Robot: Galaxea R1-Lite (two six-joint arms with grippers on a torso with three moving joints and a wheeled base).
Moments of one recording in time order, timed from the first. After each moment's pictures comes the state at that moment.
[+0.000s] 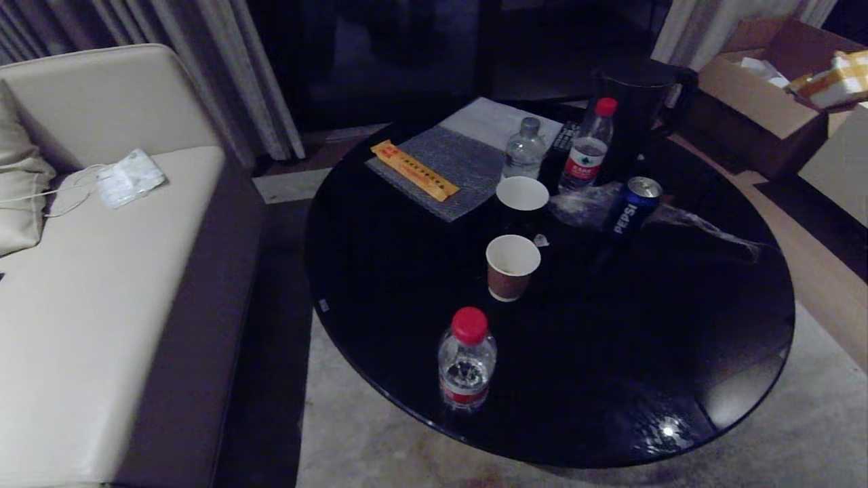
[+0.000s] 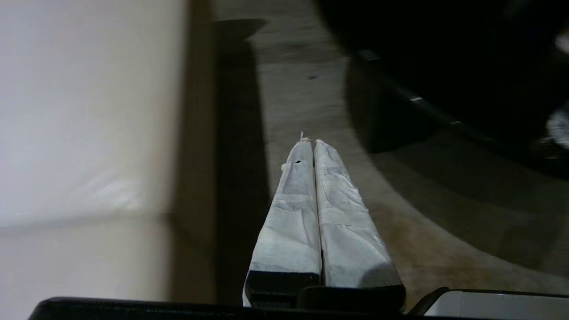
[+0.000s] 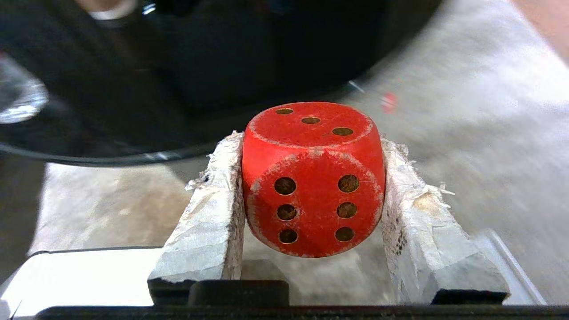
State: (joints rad) left arm -0.01 0.00 0.00 0.00 0.03 0.01; right arm 0.01 0.00 -0.08 0.20 -0.02 0.06
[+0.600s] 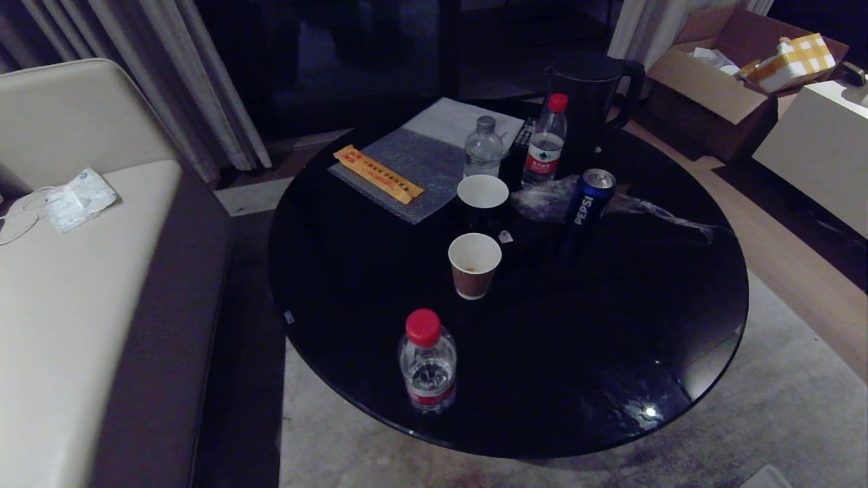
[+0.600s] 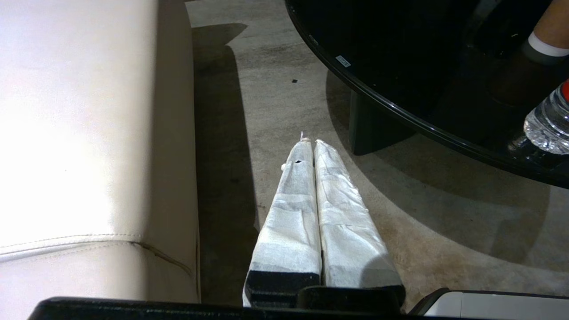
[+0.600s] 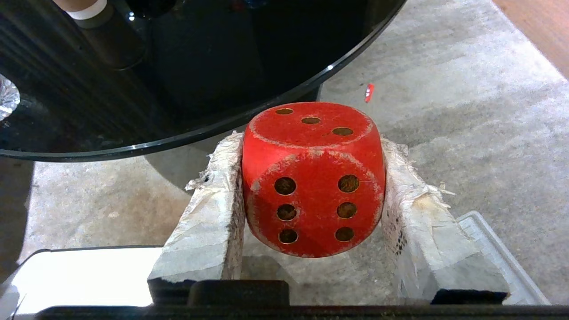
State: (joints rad) left arm -0.01 0.00 0.00 0.00 0.03 0.00; right arm 0.01 0.00 -0.08 0.20 -0.02 0.06
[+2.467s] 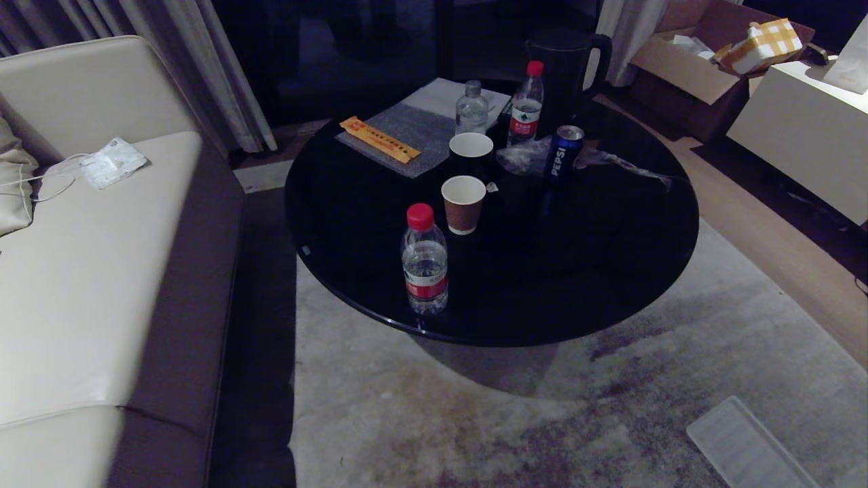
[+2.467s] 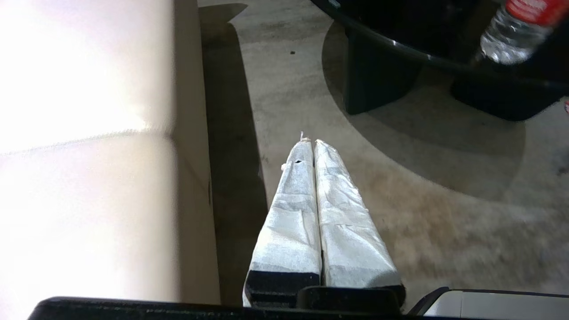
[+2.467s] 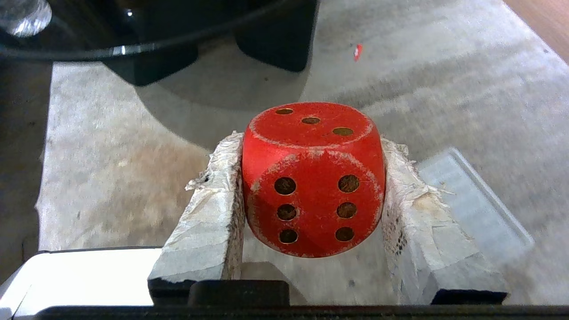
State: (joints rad) left arm -0.01 0.00 0.00 0.00 0.03 0.01; right arm 0.01 0.00 -0.08 0.20 -0.02 0.06
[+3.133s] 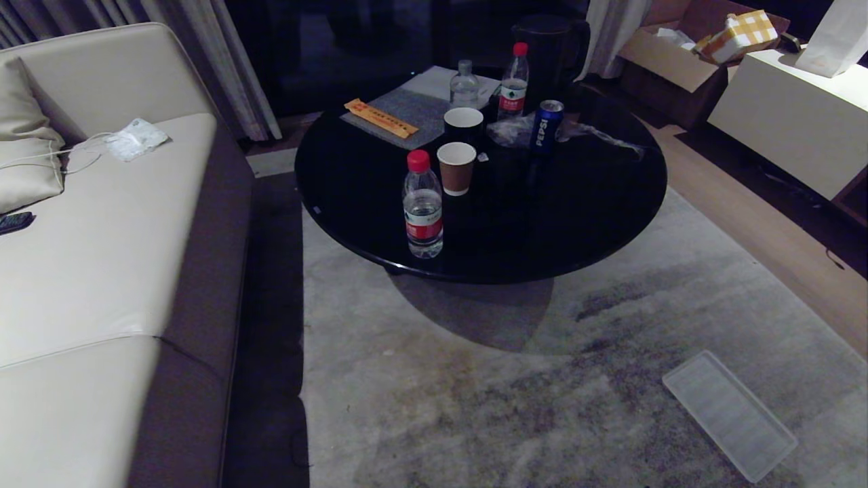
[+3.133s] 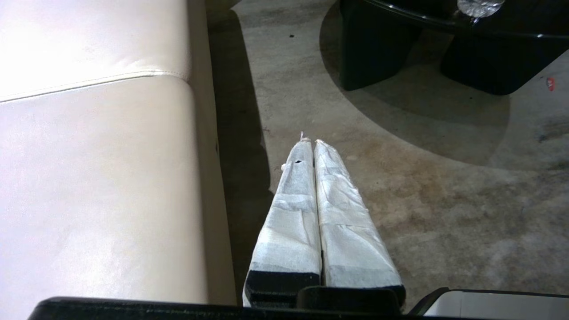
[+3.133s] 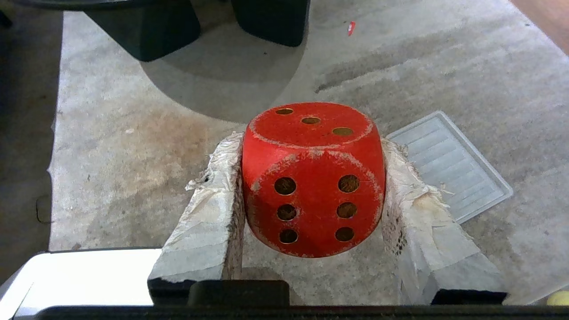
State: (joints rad) left arm -0.01 0.00 0.00 0.00 0.03 0.01; right arm 0.01 0.00 -0.08 0.20 -0.02 0.06
